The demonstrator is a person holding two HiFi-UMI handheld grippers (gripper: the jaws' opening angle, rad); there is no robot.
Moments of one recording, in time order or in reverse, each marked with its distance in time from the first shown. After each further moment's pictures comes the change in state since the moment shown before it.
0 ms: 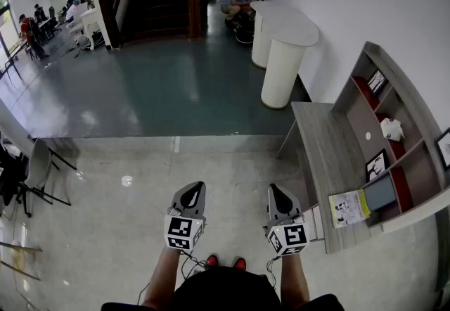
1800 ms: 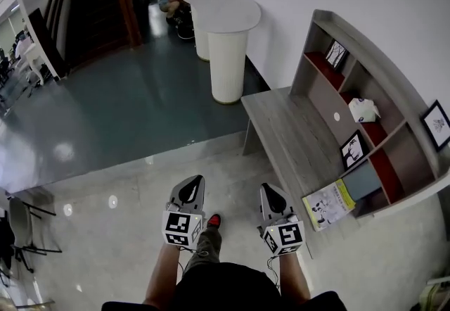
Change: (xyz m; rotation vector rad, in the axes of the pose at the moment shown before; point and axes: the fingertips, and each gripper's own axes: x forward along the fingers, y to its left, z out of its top) left arm 0.231 -0.116 0.024 0.029 0.010 -0.260; right arm 0.023 -0.196 -0.038 0.047 0.025 -0.206
